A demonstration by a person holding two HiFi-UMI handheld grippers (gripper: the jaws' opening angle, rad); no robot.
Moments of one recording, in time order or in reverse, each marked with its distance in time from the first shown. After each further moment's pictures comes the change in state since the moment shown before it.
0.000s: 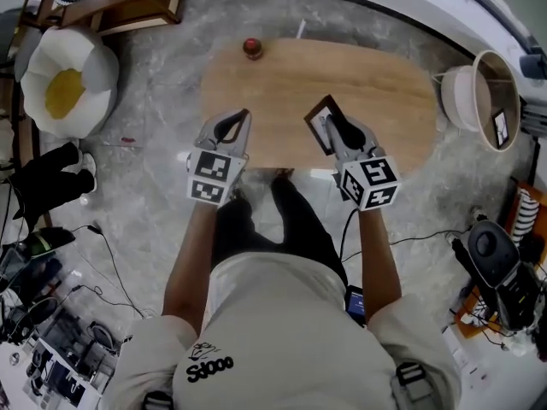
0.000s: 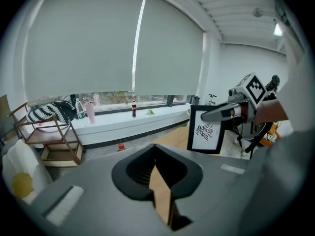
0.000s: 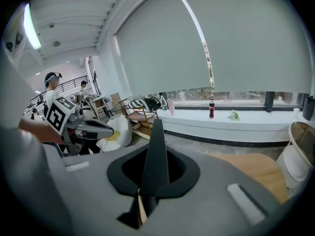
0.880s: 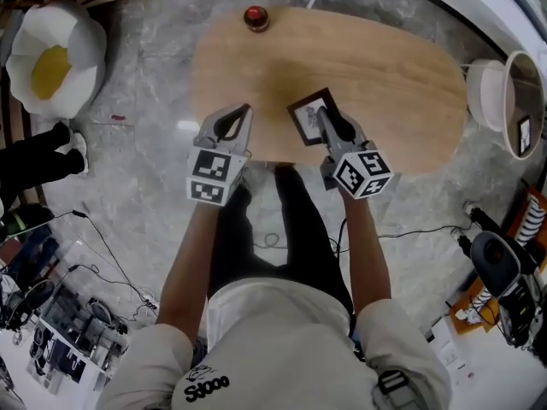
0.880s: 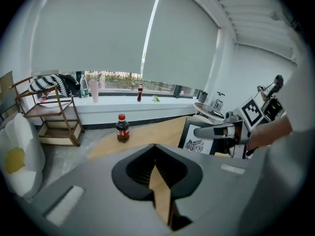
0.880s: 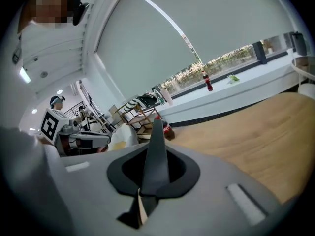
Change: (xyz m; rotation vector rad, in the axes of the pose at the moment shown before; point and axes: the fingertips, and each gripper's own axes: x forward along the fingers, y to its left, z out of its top) left arm 0.067 0.026 -0.113 -0.128 0.081 0.021; right arm 0.117 -0.023 -0.132 0.299 -0.063 0.102
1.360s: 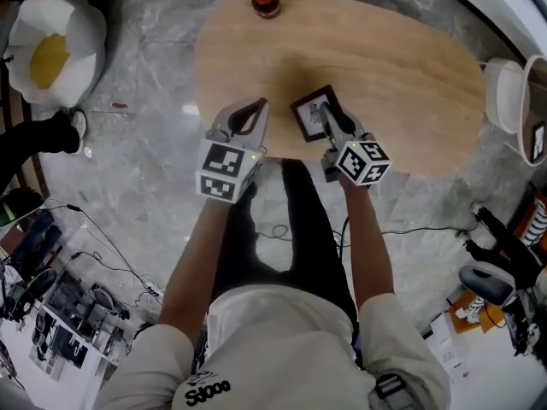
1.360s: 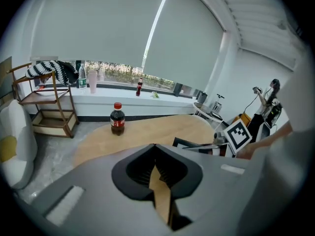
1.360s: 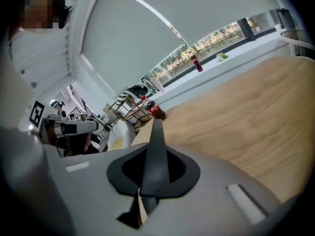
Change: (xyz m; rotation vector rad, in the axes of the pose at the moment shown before) left arm 0.040 -0.005 -0.026 -0.067 0.025 -0.045; right arm 0.045 -0.051 -0.080 0.158 0.079 -0.011
